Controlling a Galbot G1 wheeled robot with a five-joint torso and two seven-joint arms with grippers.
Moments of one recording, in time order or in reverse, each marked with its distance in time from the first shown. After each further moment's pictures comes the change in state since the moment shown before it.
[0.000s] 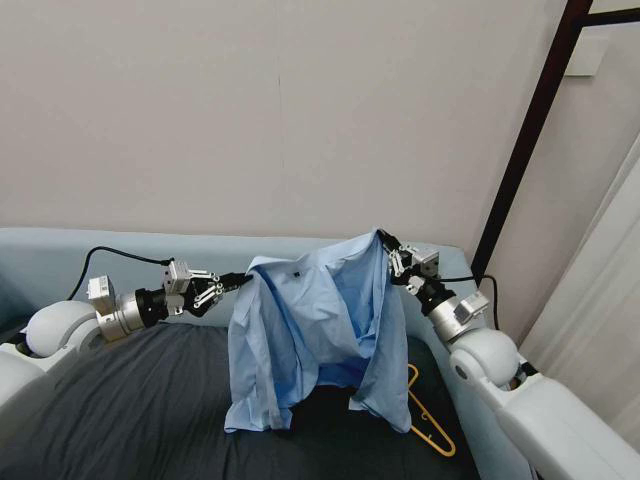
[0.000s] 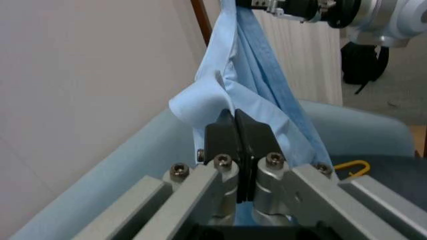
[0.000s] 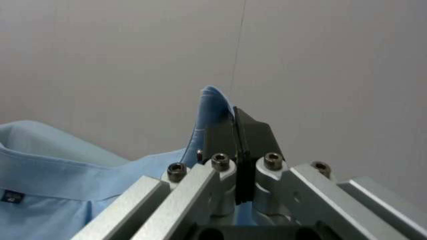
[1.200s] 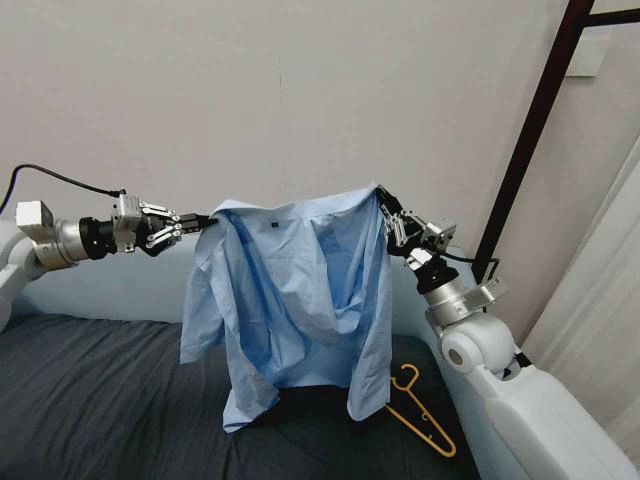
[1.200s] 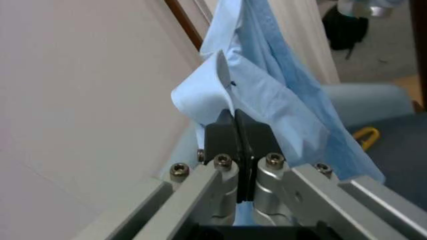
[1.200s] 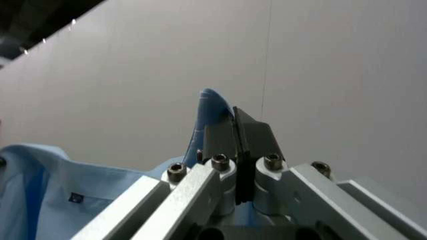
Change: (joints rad) left arm -0.259 0.008 -0.097 0.120 0.077 0.060 0.330; right arm -0.017 0.034 0.081 0.120 0.064 0.076 -0.086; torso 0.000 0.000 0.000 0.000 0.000
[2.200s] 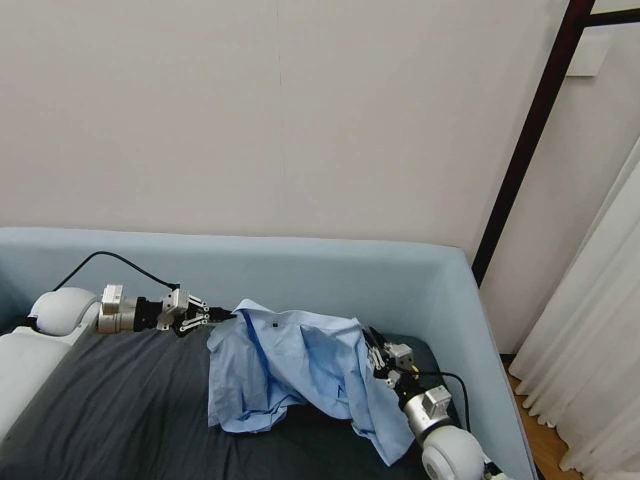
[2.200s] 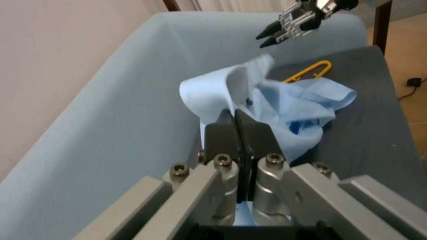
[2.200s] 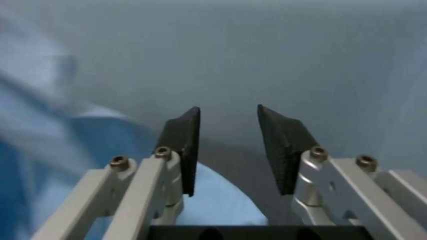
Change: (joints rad) left arm 0.131 -0.184 0.007 0.172 0.289 -0.076 0.090; right arm -0.325 0.031 -0.039 -0.302 -0.117 -0.185 0.213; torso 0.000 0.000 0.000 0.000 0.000
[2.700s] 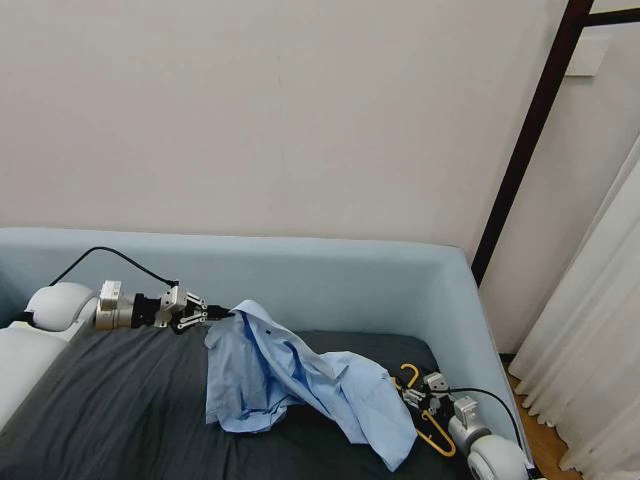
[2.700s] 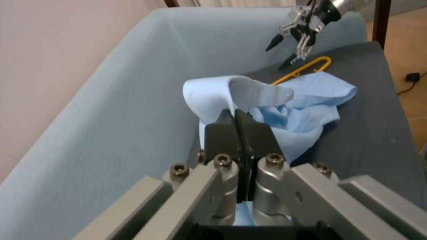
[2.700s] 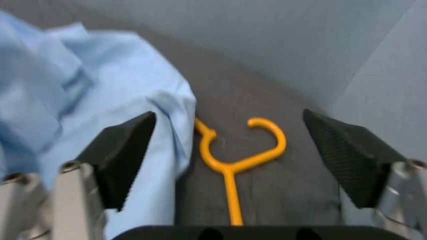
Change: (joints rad) left arm -0.026 0.016 0.025 0.003 -0.002 0.008 0.000; right arm 0.082 -0.009 0.063 -0.310 -0.166 -0.095 -0.252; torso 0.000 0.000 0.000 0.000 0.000
